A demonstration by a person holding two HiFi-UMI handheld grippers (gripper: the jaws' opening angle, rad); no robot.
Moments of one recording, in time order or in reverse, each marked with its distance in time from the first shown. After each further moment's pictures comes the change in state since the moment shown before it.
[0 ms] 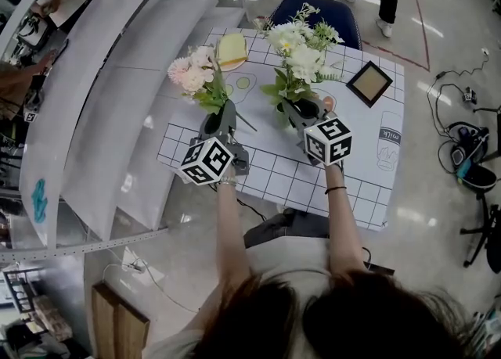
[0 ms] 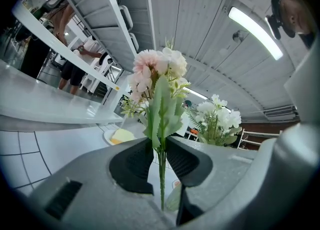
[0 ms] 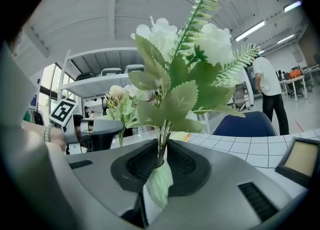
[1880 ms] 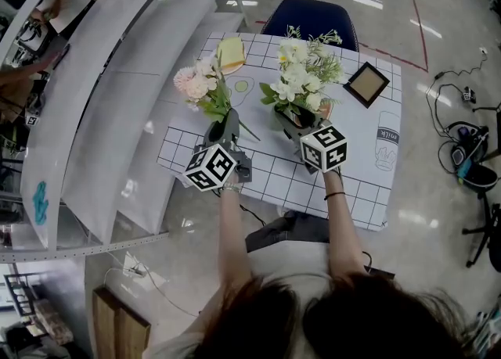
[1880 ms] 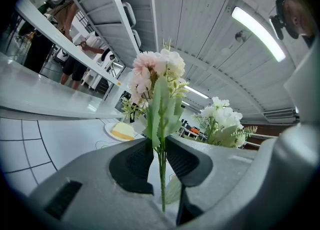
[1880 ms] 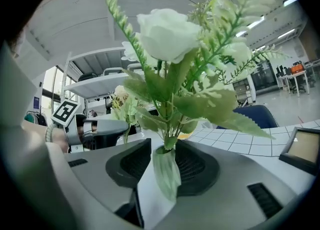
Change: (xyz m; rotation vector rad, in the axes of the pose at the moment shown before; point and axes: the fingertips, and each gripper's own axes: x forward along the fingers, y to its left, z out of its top) left arm -0.008 -0.005 -0.021 -0.032 0.028 0.006; right arm -0.008 0.014 -0.018 0.024 0.018 0.033
